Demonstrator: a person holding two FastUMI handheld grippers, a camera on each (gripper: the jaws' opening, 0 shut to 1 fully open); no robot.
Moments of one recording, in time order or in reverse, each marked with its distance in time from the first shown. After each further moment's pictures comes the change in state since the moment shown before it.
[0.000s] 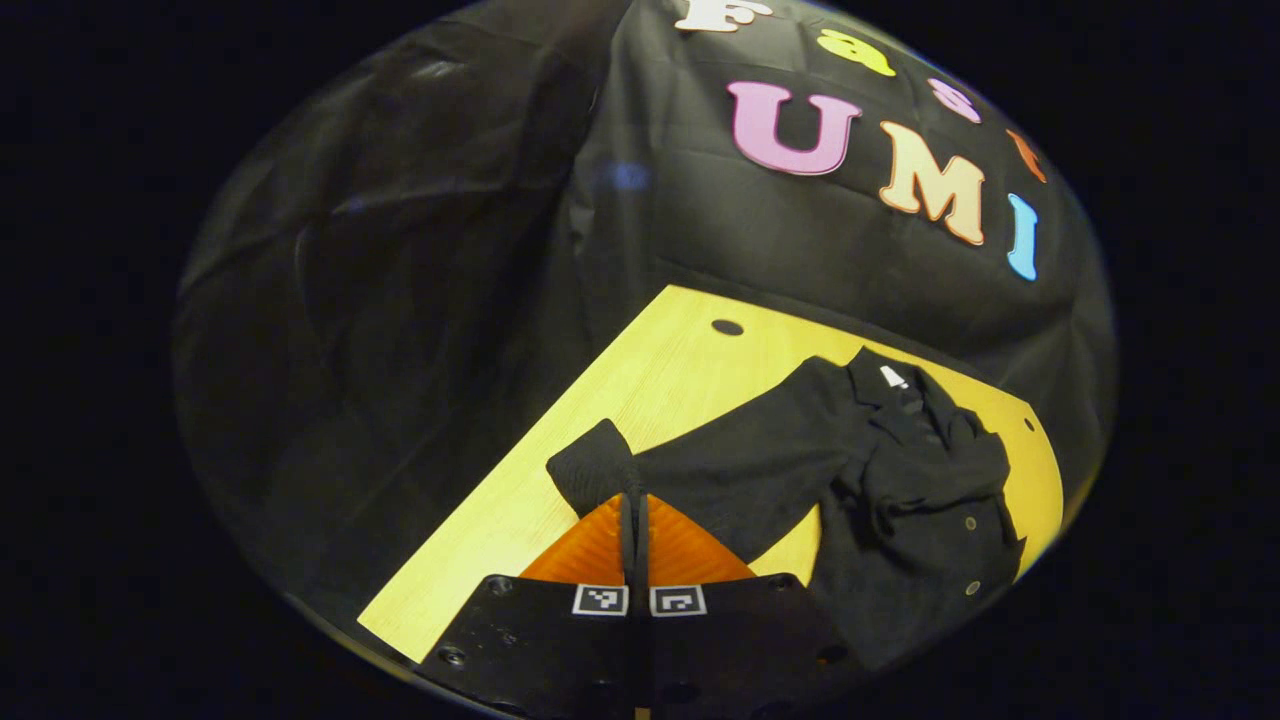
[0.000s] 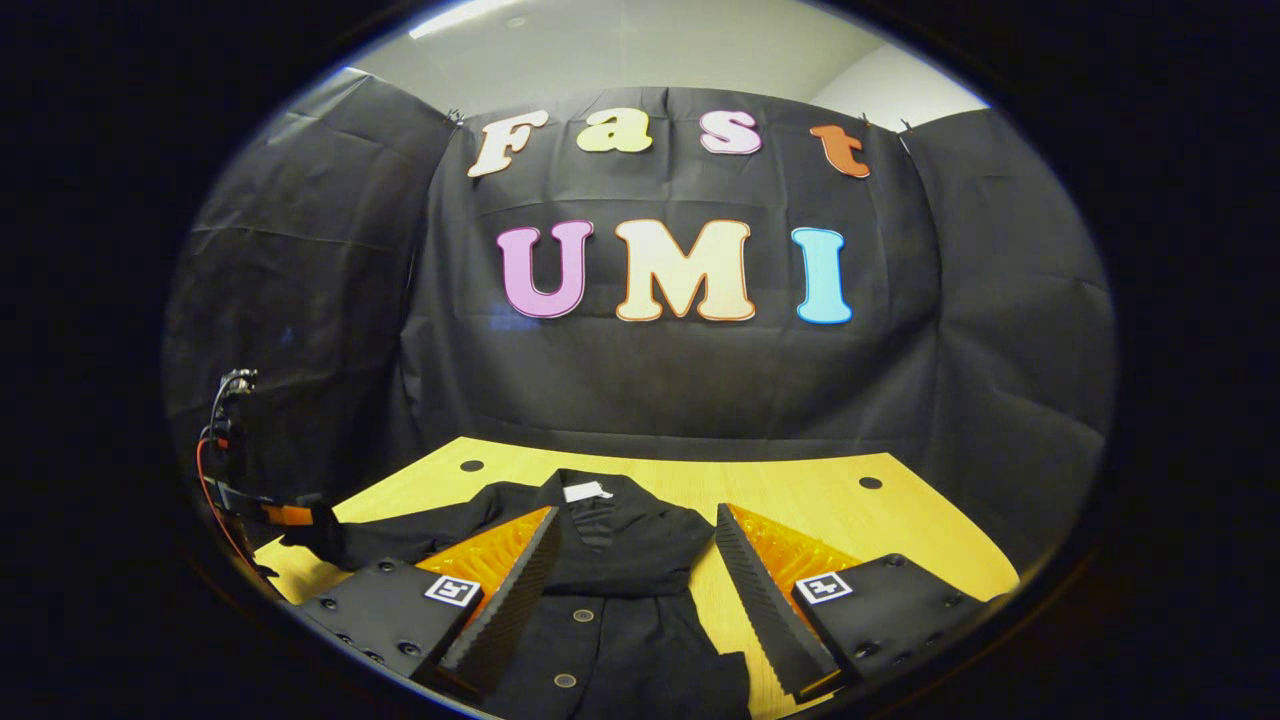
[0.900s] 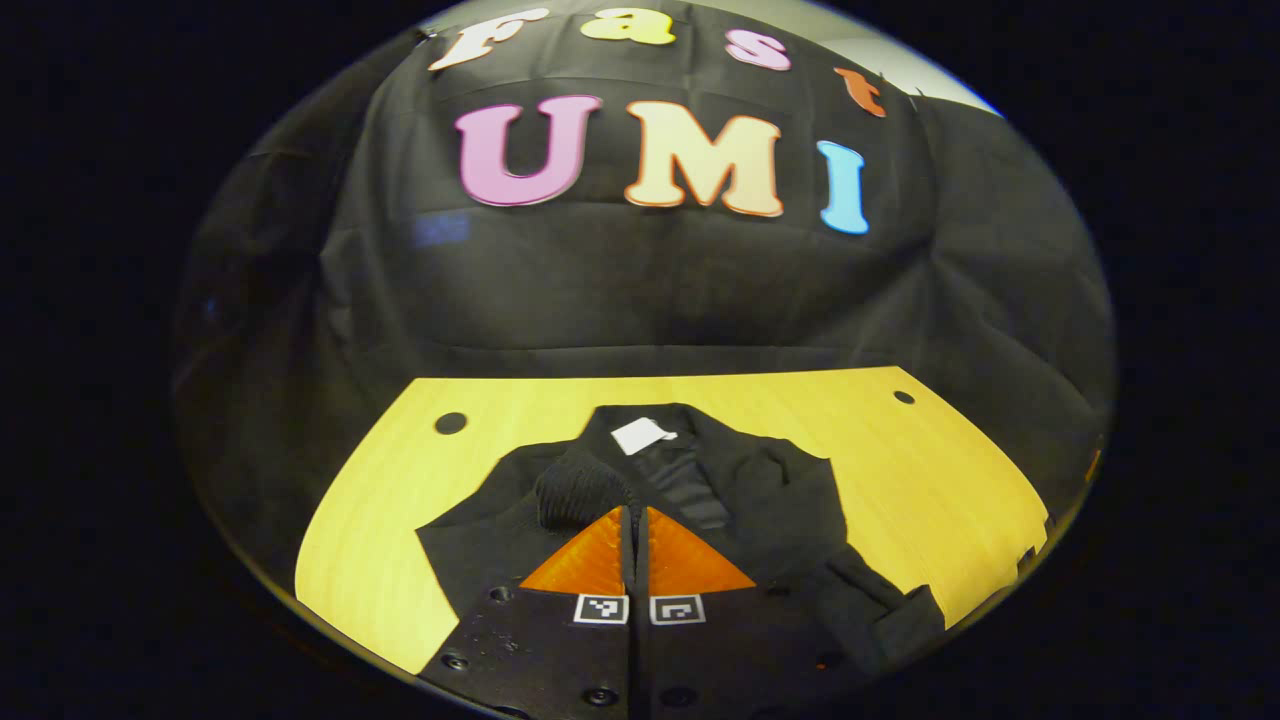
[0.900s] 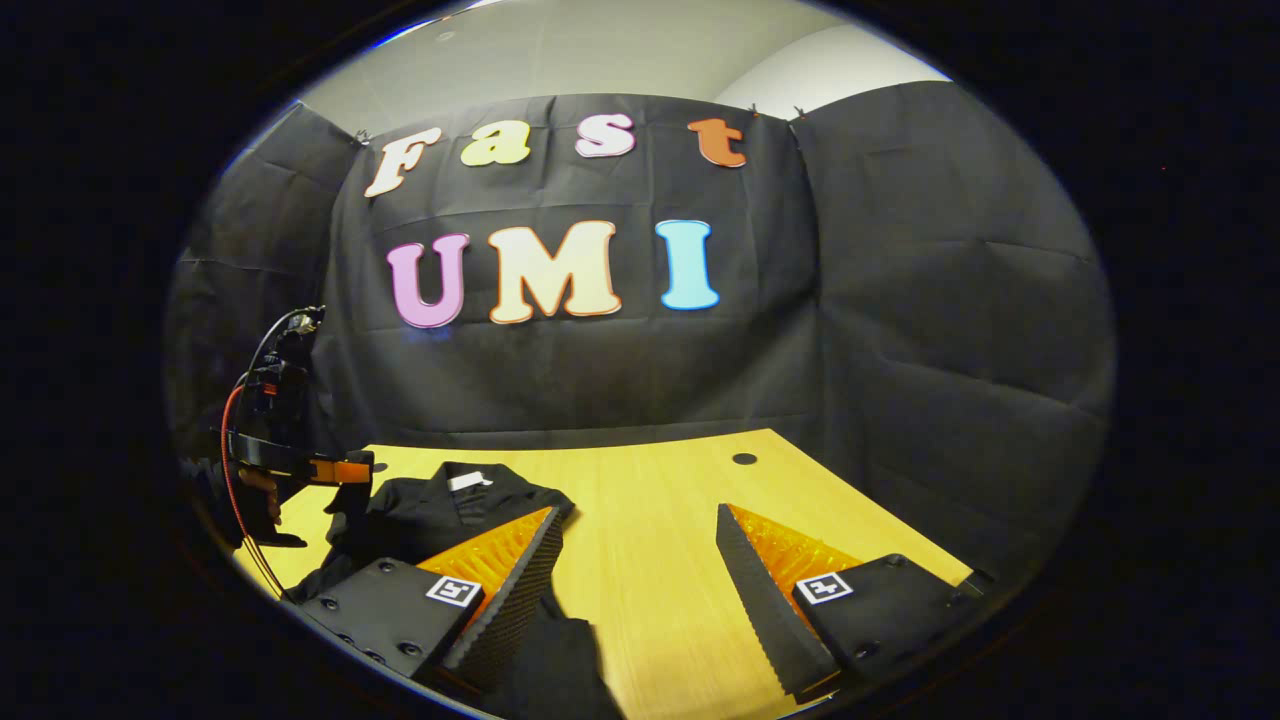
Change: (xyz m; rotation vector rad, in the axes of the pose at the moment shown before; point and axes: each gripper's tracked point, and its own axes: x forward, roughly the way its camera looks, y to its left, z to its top) left arm 0.049 -0.317 0.027 0.281 -0.045 -0.422; right arm -0.074 -0.162 -0.029 0.132 0.016 -0.260
